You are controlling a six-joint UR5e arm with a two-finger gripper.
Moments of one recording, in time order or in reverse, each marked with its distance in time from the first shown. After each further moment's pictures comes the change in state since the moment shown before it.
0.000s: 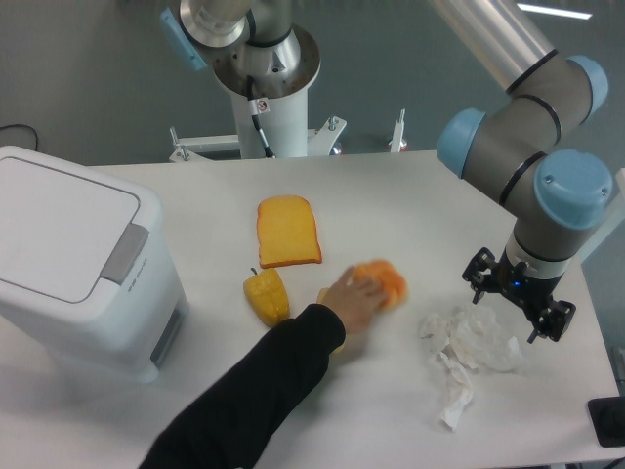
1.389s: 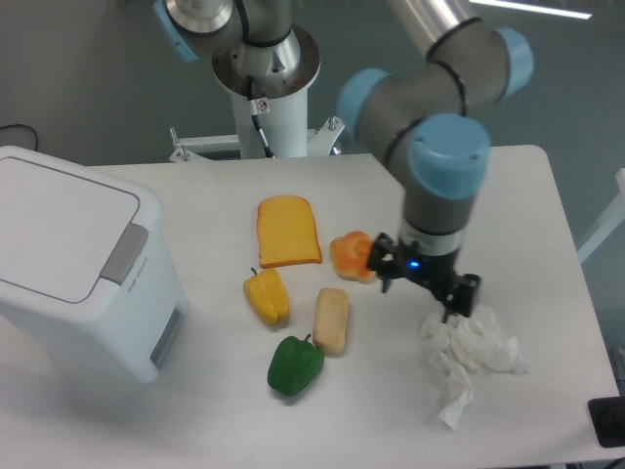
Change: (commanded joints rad) arm -0.256 0.230 -0.146 -0.011 -0.030 -0.592
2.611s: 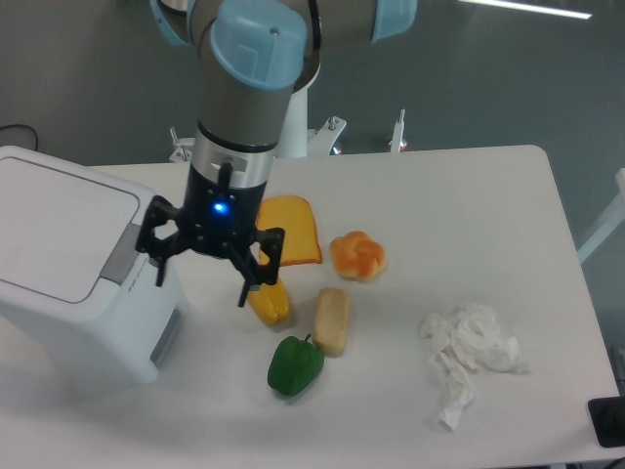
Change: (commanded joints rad) arm -0.196 0.141 0.009 -0.006 -0.299 -0.568
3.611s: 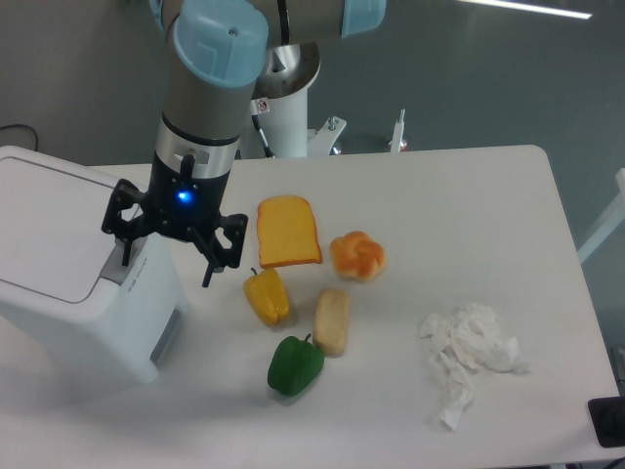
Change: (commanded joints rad) arm -0.022 0.035 -0.068 -0.035 0.003 0.006
